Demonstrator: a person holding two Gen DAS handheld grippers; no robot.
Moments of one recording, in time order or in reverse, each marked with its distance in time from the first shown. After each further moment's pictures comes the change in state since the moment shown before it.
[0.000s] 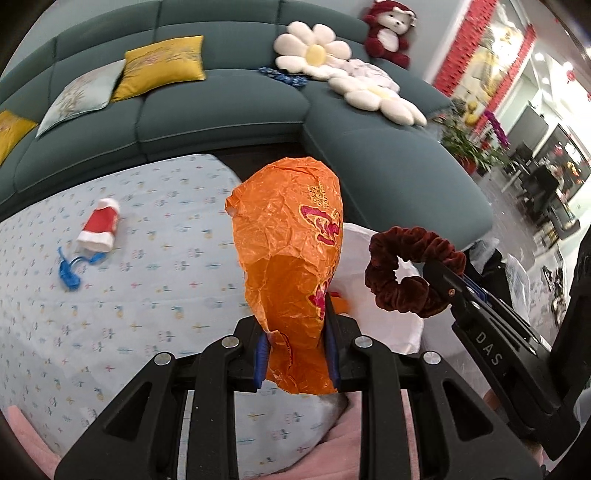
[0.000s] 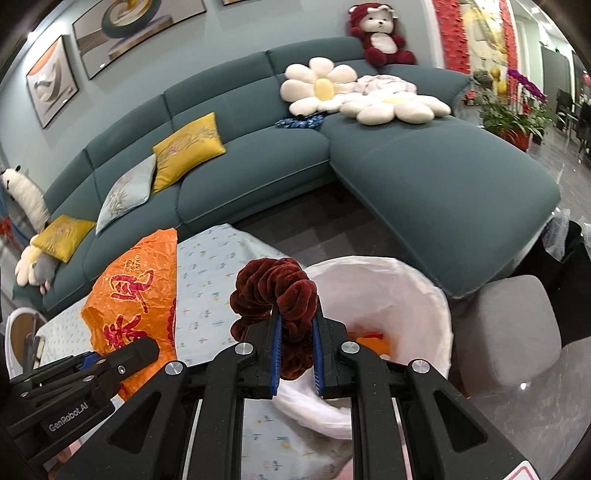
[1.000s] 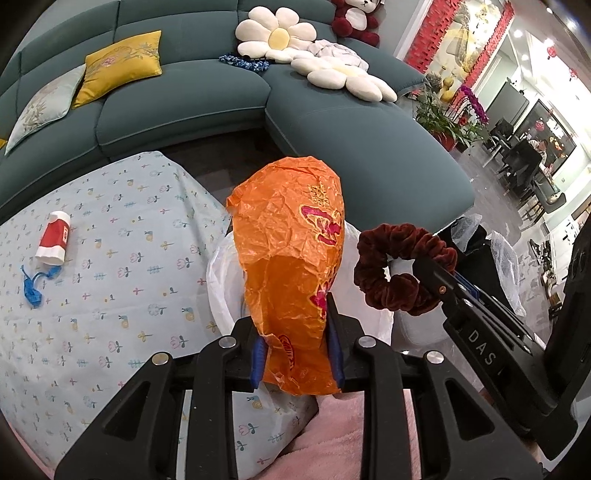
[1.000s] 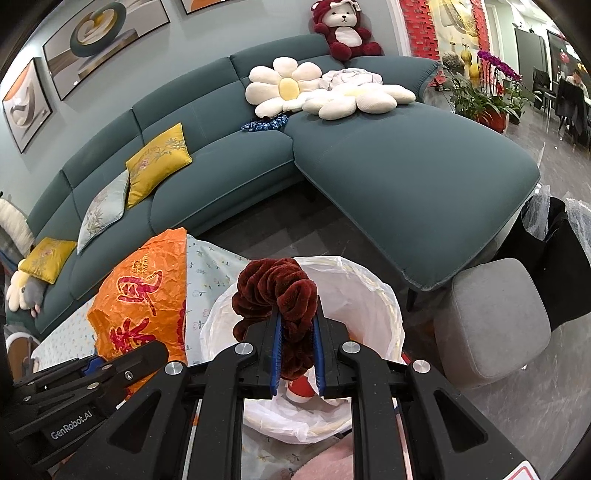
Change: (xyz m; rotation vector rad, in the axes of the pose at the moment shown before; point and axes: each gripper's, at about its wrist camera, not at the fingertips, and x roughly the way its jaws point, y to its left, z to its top) left arm 0.040 -0.052 0.004 0.074 0.055 -0.063; right arm 0.007 -0.054 0.005 0.079 0.006 -0.046
